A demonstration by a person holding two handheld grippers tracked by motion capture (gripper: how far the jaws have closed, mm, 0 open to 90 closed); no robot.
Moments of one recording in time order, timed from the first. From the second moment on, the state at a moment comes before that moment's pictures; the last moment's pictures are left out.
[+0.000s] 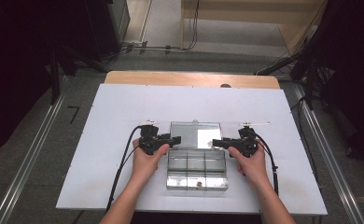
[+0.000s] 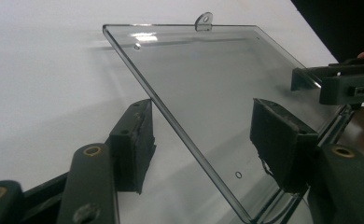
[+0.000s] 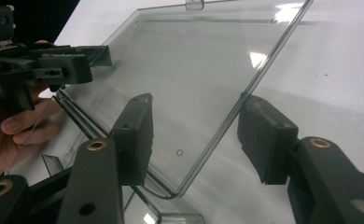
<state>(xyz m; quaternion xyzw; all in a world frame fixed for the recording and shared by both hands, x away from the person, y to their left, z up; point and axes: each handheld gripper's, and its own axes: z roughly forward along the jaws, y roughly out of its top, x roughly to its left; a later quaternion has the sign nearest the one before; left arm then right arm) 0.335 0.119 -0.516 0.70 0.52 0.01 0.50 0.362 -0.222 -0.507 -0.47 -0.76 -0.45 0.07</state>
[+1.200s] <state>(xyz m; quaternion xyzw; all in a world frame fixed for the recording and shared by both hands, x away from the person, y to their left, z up) 0.320 0.129 -0.492 0.70 0.45 0.02 0.56 0.342 -0.233 -0.486 -0.40 -0.76 -0.51 0.01</state>
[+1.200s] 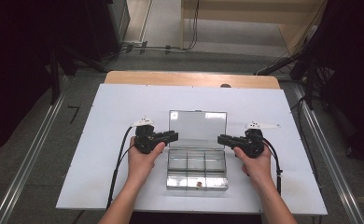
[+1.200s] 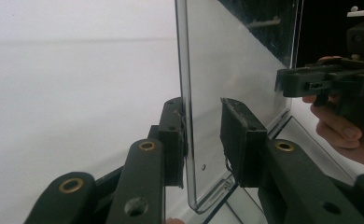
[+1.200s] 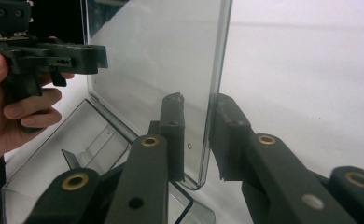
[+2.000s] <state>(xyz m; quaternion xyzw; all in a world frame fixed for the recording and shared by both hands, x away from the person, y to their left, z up) 0.306 0.122 -0.461 0.71 0.39 0.09 0.58 0.321 -0.227 -0.479 -0.36 -0.78 -0.51 -0.06</state>
